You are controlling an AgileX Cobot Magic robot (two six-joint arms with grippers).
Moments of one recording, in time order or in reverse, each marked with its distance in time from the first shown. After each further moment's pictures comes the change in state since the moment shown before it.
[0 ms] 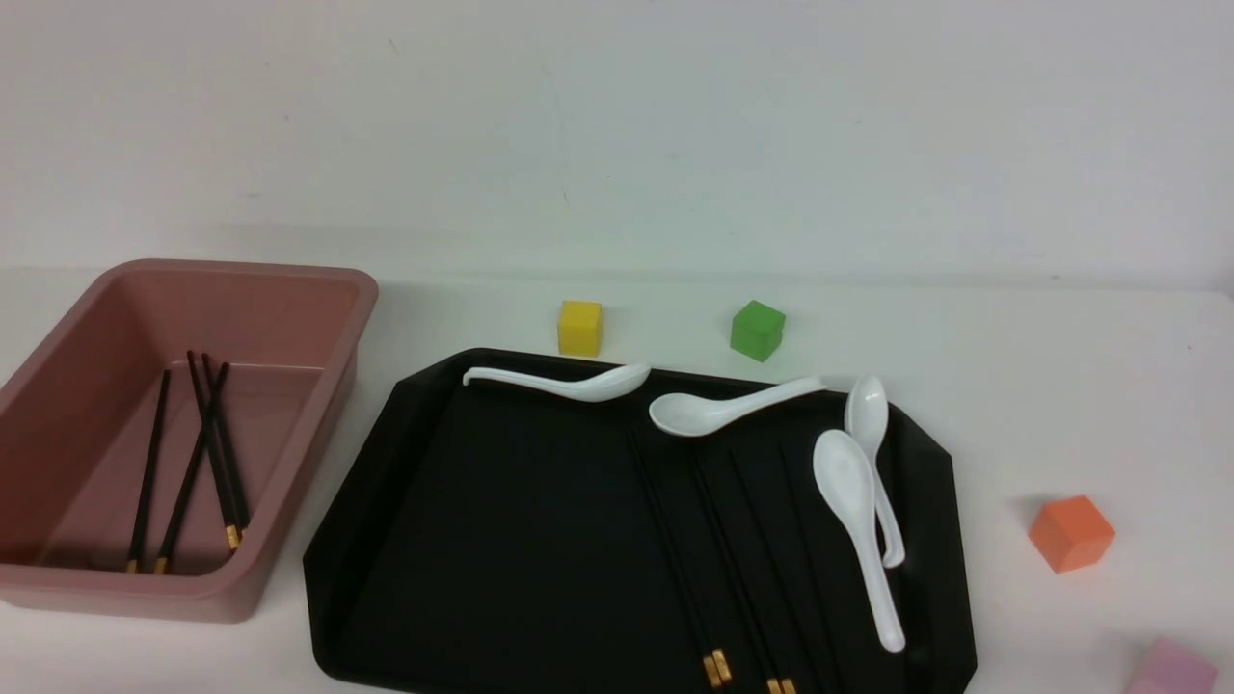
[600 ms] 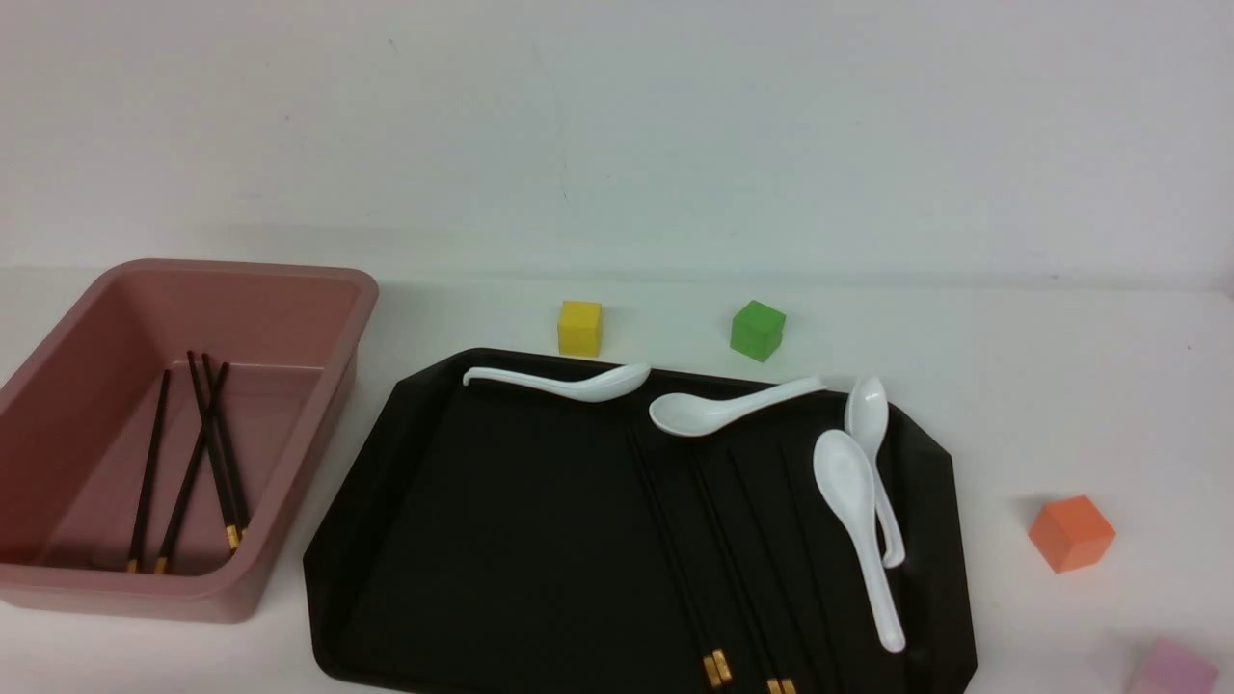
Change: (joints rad) right arm 0.000 0.000 0.000 0.000 0.000 0.000; left arm 0.000 0.000 0.000 0.000 0.000 -0.222
